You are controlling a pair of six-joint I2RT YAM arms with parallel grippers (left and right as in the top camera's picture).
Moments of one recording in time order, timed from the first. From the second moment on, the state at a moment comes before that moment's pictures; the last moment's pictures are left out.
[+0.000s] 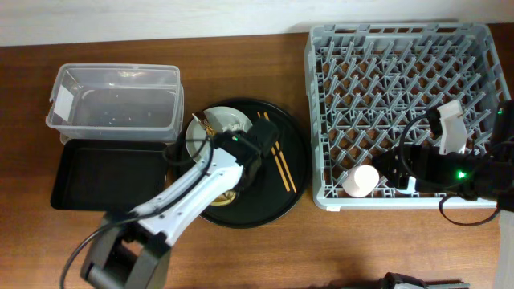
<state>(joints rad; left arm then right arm) -0.67 1.77 1.30 -1.02 -0.09 -0.46 -0.29 1.18 1.59 -1.58 -0.65 -0.13</state>
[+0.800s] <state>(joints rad) 0.67 1.84 1.17 -1.05 1.52 0.45 -0.29 1.18 1.59 -1.58 -0.64 -0.13</state>
